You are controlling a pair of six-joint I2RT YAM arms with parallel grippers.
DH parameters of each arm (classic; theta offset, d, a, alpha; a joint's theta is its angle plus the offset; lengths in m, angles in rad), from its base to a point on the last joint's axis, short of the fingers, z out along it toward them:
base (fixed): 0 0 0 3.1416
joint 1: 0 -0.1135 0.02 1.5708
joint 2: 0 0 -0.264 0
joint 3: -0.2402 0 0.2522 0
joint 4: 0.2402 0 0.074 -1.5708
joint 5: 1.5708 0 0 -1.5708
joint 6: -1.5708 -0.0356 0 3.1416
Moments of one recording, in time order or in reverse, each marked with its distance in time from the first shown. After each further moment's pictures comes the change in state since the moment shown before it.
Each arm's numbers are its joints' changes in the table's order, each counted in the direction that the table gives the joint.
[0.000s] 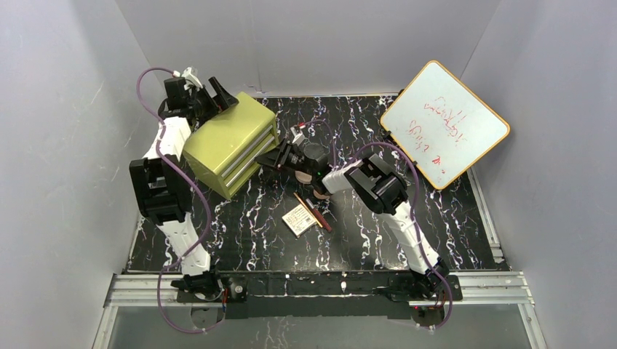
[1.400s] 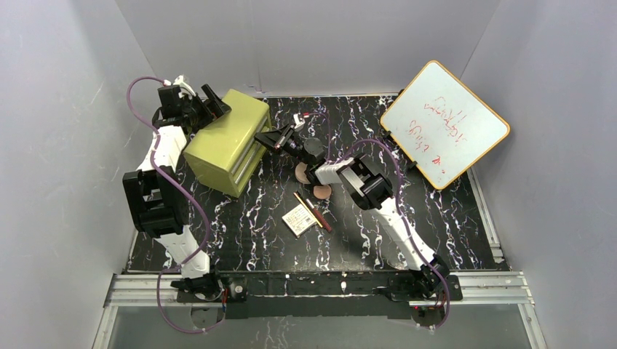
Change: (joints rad) left arm -0.025 -0.151 0.161 0.020 -0.102 0.013; right arm 0.060 0.276 -0.394 -0.182 0.088 -0.253
